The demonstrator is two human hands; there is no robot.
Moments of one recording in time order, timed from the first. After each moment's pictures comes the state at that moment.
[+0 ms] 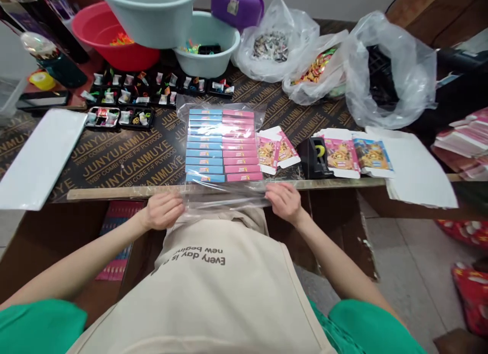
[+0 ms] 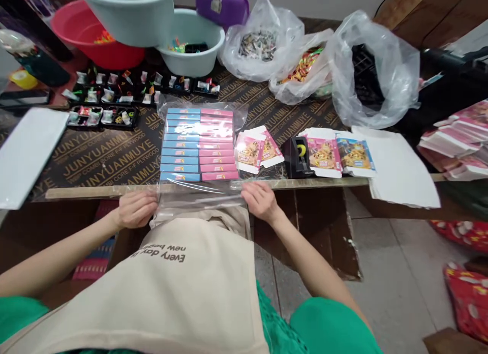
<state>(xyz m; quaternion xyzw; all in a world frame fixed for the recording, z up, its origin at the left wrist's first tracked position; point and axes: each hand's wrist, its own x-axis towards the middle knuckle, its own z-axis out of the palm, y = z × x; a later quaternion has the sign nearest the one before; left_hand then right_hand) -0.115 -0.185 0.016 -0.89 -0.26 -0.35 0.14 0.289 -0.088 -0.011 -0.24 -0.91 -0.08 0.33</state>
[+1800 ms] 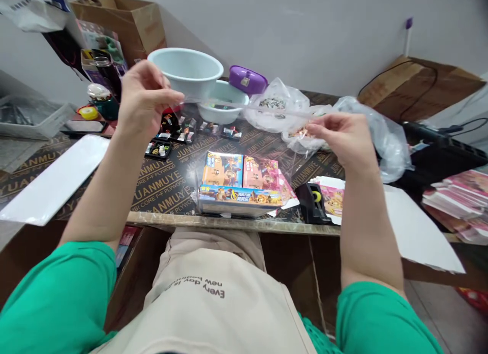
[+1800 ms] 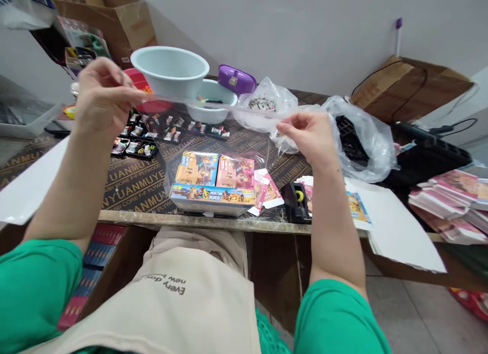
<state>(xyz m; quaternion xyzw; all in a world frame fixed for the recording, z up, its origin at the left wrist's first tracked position) -0.196 0.029 0.212 -0.69 -0.37 -0.59 -0.18 0.242 0.073 0.245 -0.48 -0.75 0.27 0.37</state>
